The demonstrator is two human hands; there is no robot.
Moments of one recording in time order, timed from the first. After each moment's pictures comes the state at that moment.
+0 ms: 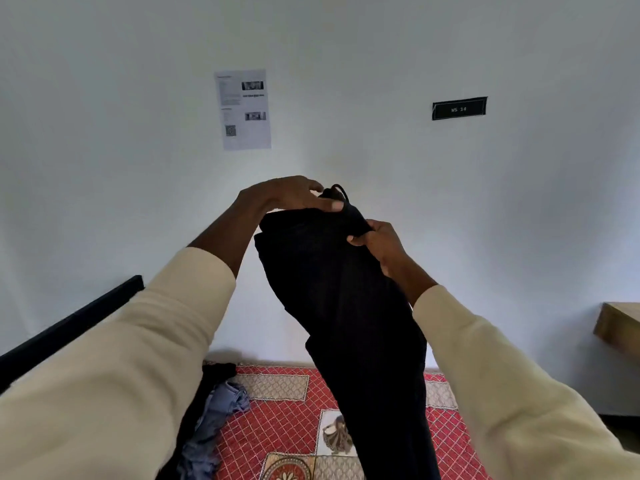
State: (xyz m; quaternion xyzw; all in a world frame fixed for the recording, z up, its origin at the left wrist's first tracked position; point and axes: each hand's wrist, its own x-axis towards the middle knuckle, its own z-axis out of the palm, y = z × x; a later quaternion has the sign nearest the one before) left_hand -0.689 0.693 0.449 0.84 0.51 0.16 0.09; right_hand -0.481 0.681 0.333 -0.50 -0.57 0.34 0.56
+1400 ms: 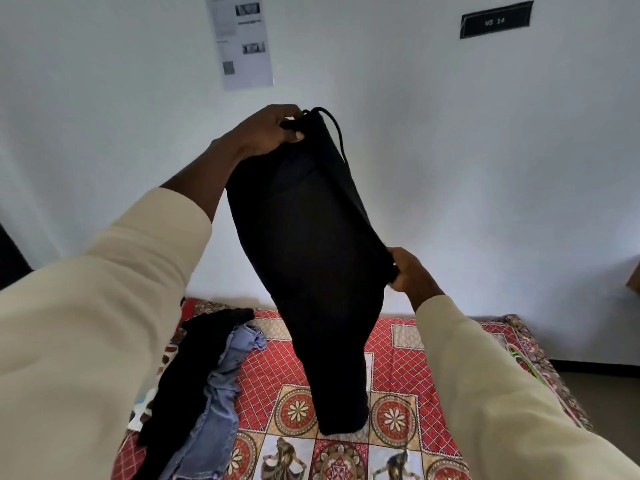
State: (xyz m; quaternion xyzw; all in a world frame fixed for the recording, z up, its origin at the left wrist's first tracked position) left_hand -0.704 0.705 0.429 0.83 0.44 0.32 0.09; right_hand -0.422 0.701 0.175 -0.56 -0.33 0.59 0.49
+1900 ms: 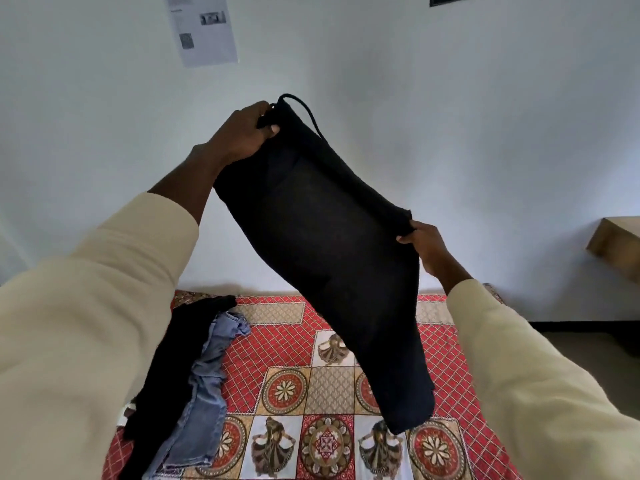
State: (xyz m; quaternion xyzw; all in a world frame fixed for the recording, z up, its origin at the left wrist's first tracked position) left_hand -0.682 0.716 0.386 0.80 0.49 0.34 0.04; right_hand -0.336 0.673 0.170 -0.58 -0.45 0.41 0.54
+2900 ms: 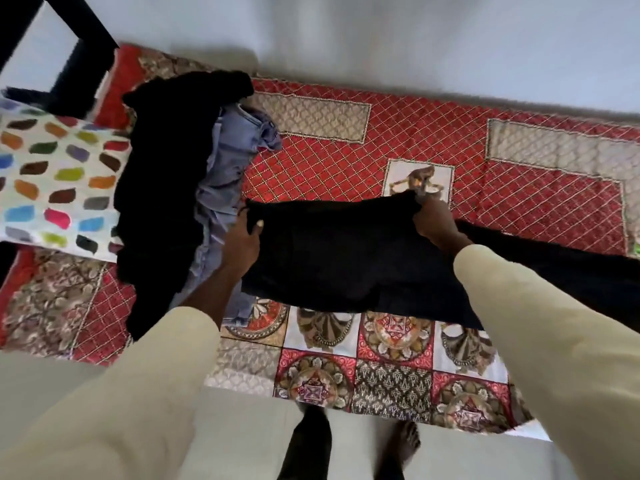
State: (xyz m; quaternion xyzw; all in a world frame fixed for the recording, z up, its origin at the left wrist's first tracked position) left_hand -0.916 0.804 -0.346 0.51 0.77 0.20 0.33; right_hand -0.548 0.851 -0.317 -0.76 -0.59 0.27 0.01
